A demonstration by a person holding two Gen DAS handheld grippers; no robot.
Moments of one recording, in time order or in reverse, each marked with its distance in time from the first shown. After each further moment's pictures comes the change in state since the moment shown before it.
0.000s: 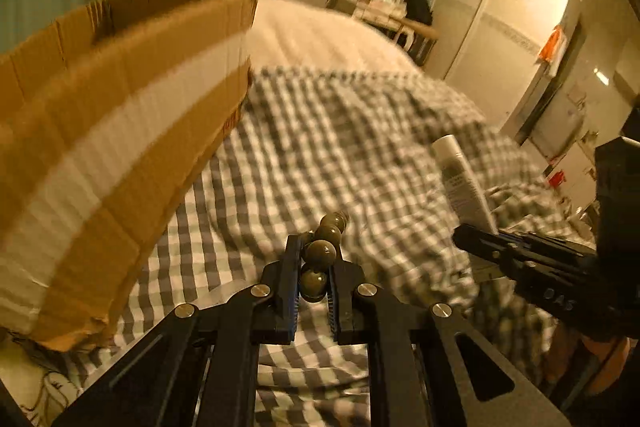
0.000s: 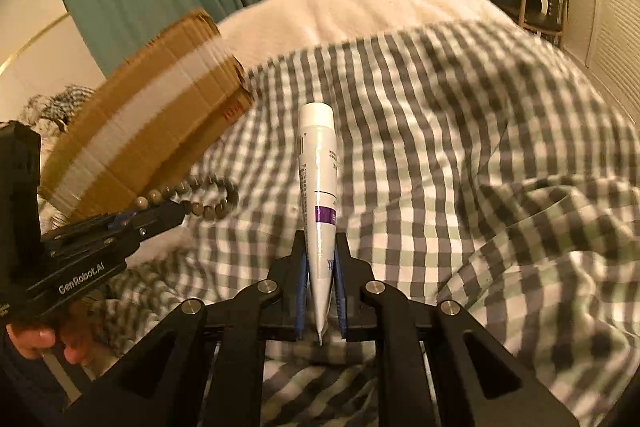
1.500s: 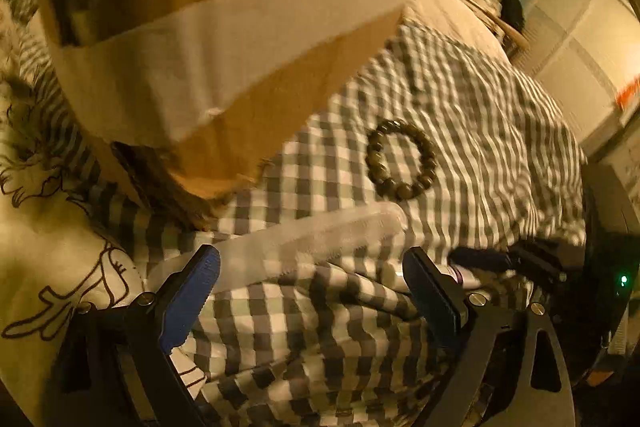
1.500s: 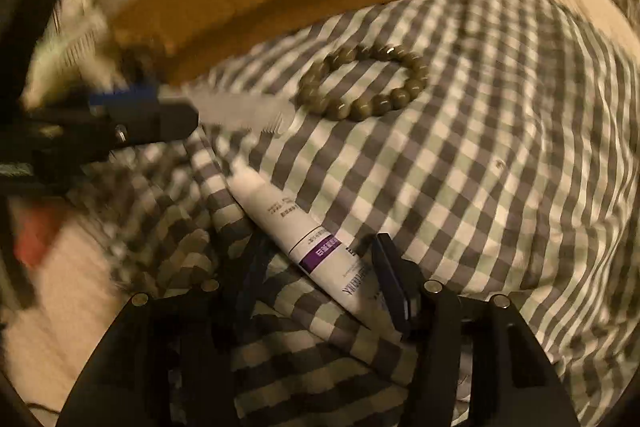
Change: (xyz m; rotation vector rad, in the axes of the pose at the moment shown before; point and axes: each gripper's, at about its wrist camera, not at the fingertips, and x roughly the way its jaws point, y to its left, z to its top) left arm -0.010 0.054 -0.058 -0.245 0.167 0.213; right arm 0.088 0.091 -0.038 -0.529 0.376 0.159
